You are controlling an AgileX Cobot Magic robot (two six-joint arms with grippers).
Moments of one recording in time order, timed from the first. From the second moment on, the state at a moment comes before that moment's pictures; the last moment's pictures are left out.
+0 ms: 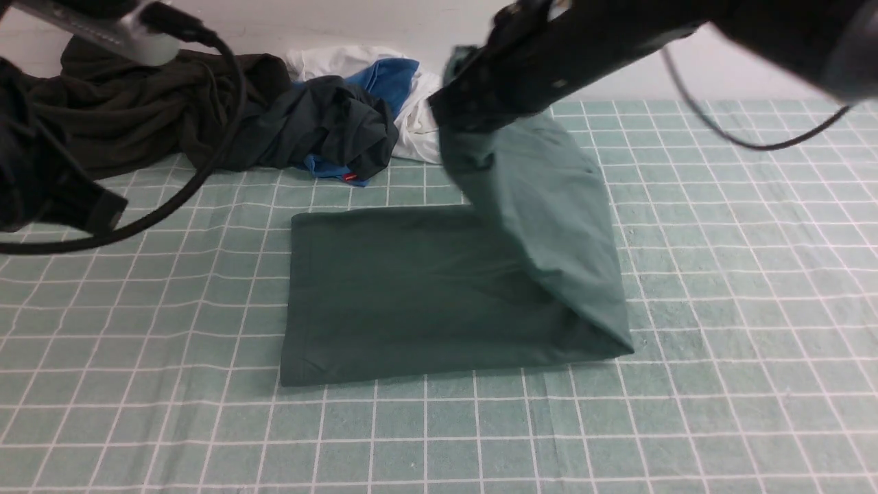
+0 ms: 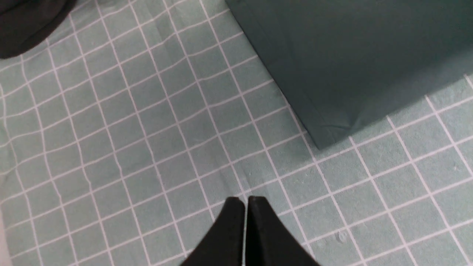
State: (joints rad) right arm 0.59 1.94 -1.85 0.22 0.81 -0.16; left arm -0.28 1.10 -1.29 0.12 1.19 0.13
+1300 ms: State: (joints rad) right arm 0.70 1.90 -2.02 0.10 1.22 -0.19; left arm -0.28 0.17 -0.53 0.17 1.03 -0.04
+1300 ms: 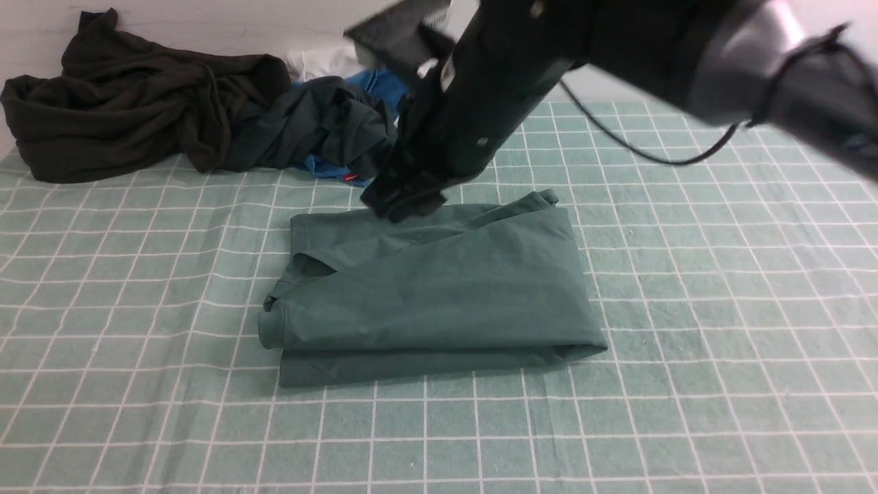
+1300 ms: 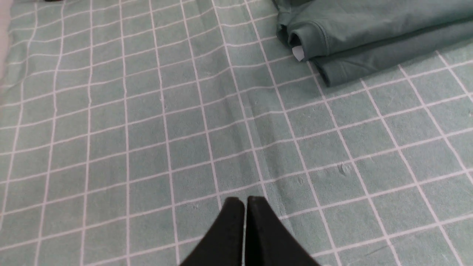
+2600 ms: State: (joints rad) right arm 0.69 0.72 -0.87 0.15 0.90 -0.19; left arm -0.28 -0.02 -0.48 0.18 0.92 -0.05
